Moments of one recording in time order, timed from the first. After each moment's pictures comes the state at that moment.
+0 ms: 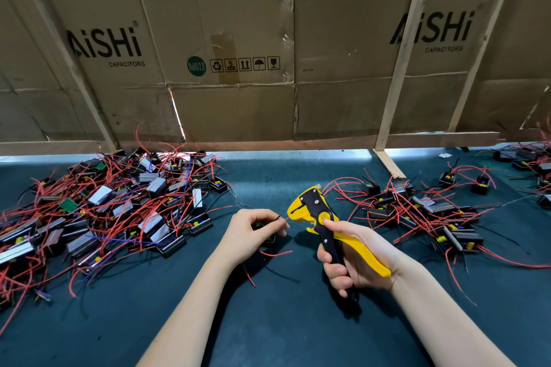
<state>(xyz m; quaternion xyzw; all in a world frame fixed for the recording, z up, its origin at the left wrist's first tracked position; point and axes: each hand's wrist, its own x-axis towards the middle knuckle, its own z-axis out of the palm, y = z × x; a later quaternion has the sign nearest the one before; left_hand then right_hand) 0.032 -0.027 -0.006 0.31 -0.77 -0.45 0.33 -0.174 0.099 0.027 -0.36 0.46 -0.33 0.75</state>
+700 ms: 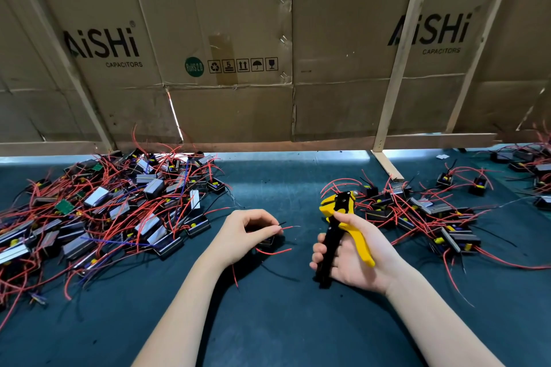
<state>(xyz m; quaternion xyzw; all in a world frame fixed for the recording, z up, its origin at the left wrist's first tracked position) 0.043 -0.033 -0.004 0.30 -0.78 -0.46 0.30 -0.170 0.094 0.019 -0.17 0.42 -0.52 0.73</state>
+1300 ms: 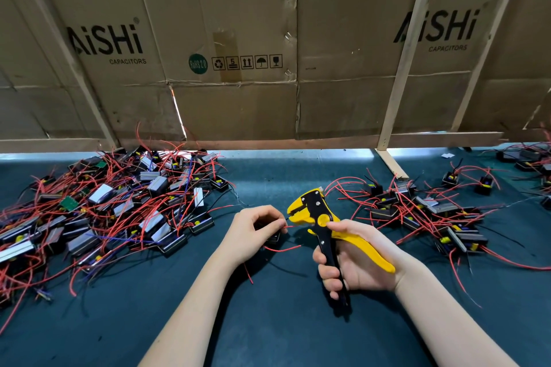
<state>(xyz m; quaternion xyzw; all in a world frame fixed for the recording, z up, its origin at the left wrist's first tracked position) 0.033 -0.027 -0.003 0.31 -0.80 -0.39 0.33 -0.176 0.095 0.023 -0.35 0.38 -0.32 0.80</state>
